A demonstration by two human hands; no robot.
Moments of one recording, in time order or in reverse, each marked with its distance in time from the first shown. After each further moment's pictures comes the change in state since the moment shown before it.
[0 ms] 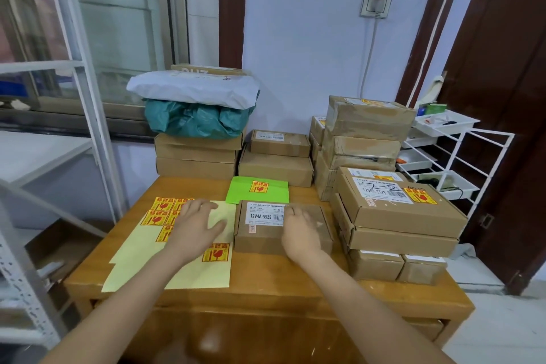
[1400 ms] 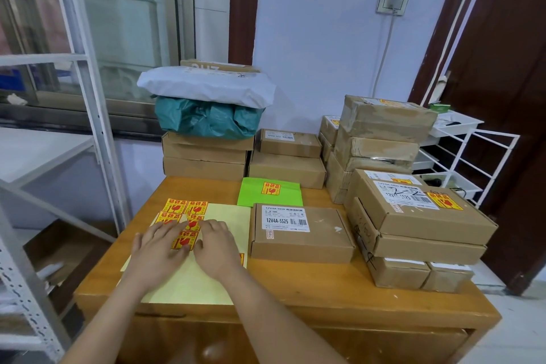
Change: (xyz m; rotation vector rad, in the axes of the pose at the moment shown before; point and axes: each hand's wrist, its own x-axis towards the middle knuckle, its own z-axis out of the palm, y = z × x) left_hand -0.017 -0.105 -0.004 0.133 -0.075 -0.128; right_hand 0.025 -0.147 0.097 0.295 -0.104 -0.292
